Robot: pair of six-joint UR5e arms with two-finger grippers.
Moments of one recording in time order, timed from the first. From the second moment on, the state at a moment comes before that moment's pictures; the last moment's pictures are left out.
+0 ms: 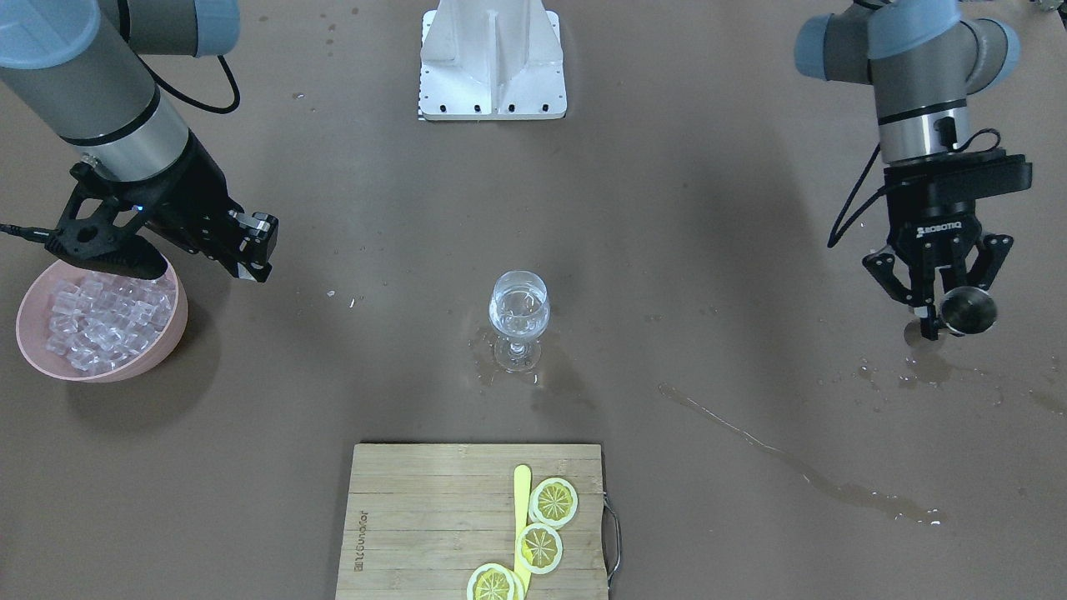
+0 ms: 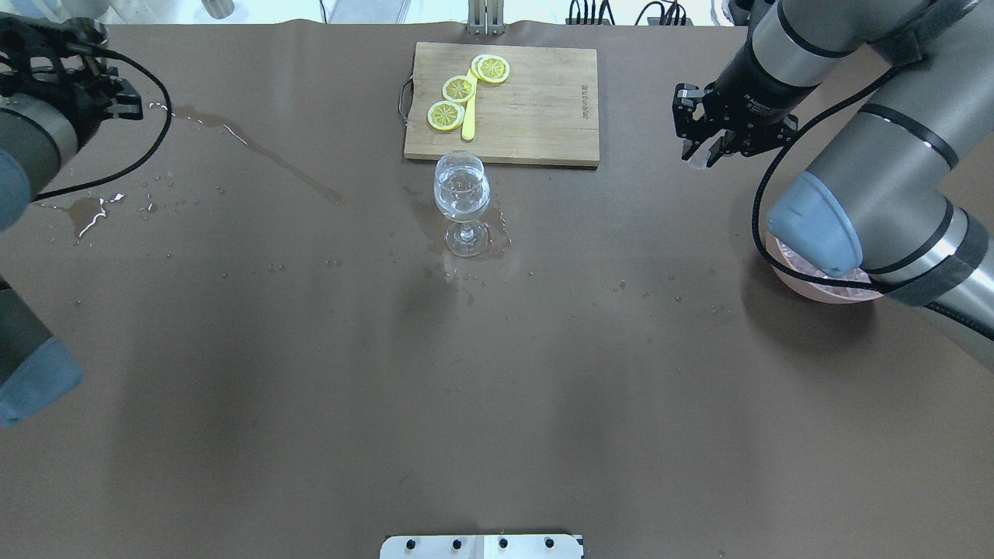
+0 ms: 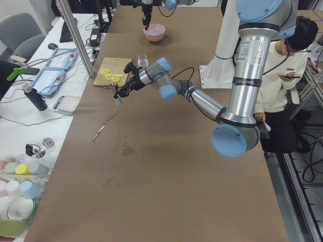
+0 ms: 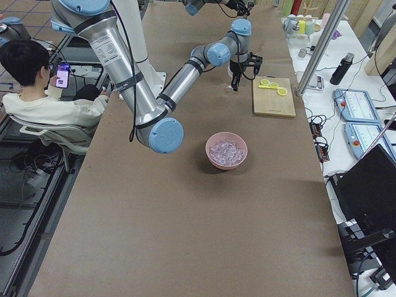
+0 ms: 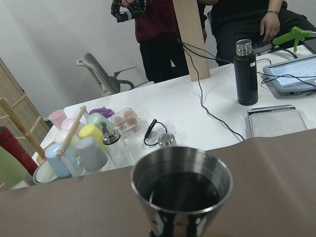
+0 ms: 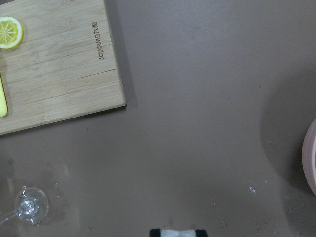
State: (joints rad) left arm -0.80 -1.78 -1.92 -2.00 -1.13 -0.79; right arm 0.95 -1.01 1.89 -1.78 2.17 1.13
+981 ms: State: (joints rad) left arm -0.68 -2.02 -2.03 -1.61 -0.97 -0.62; right arm 0.96 -1.01 1.90 -1.78 2.18 1.15
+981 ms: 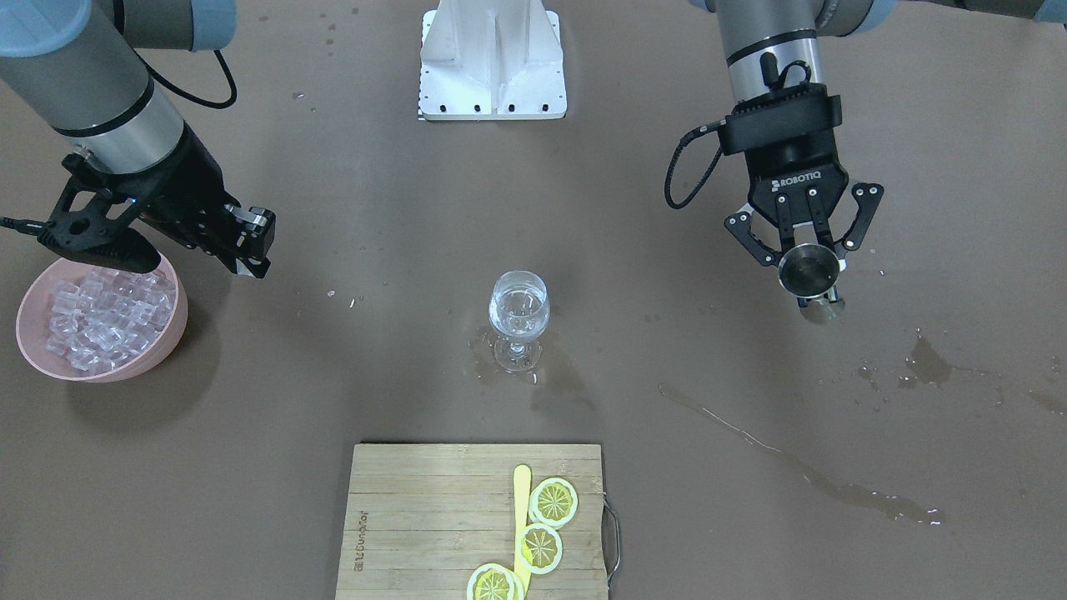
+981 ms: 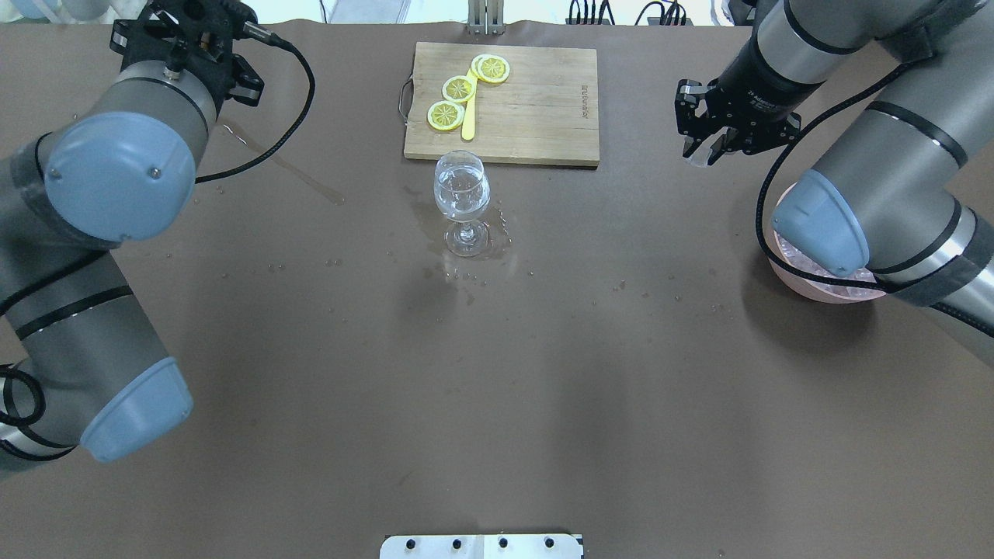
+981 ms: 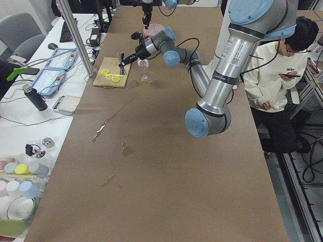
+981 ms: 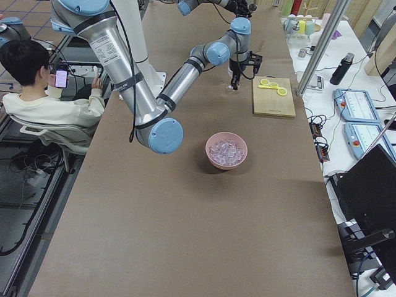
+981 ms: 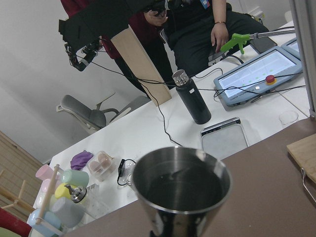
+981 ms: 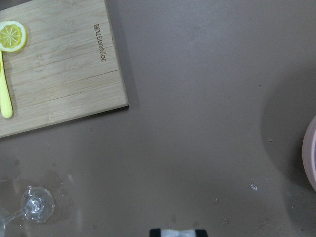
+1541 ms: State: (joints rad) left arm -0.63 -2.19 -1.97 -1.58 -1.02 -0.65; right arm 0.96 -1.02 1.90 -1.78 2.18 1.15
